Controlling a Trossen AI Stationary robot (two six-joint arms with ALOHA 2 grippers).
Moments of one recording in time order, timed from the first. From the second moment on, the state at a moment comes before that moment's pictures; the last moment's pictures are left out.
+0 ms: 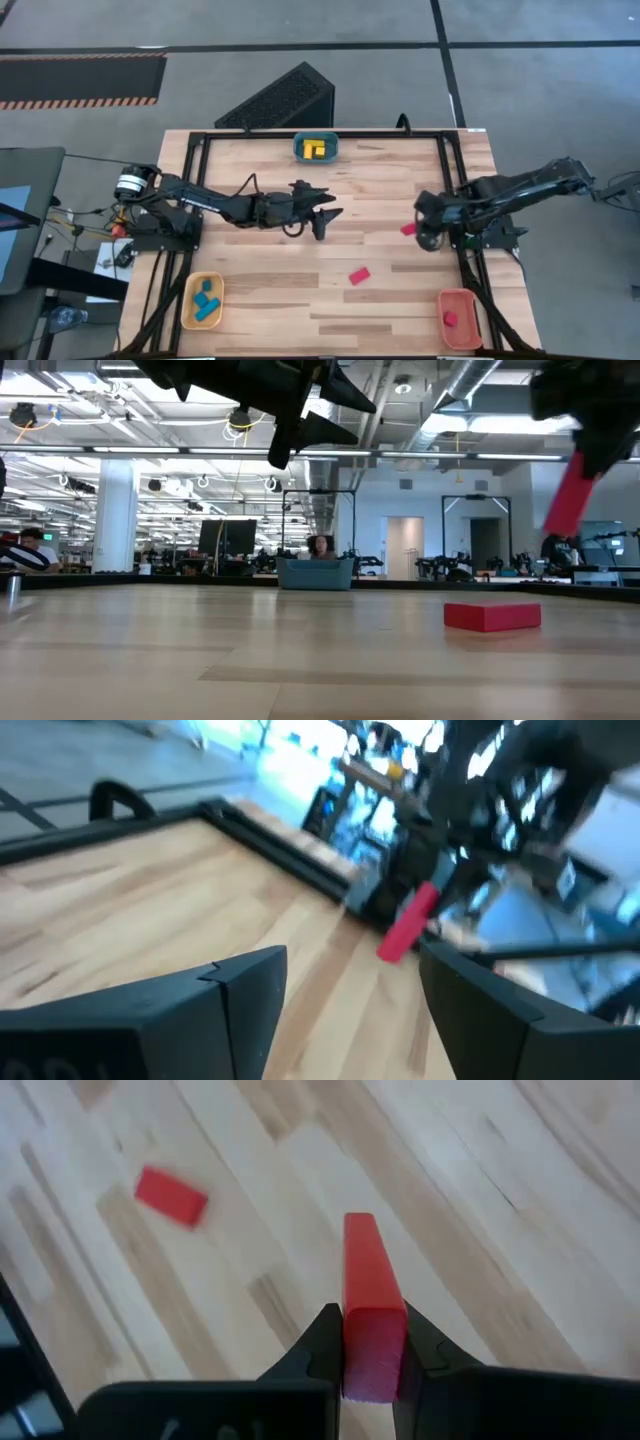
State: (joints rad) left arm -0.09 1.61 0.92 0.48 -0.37 -0.52; right arm 0.24 0.87 0.80 -1.07 0.07 0.88
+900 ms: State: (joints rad) left arm -0.22 1.83 0.98 0.64 -0.46 -0.46; right arm 1.06 0.93 0.95 -1.07 -0.21 1.34
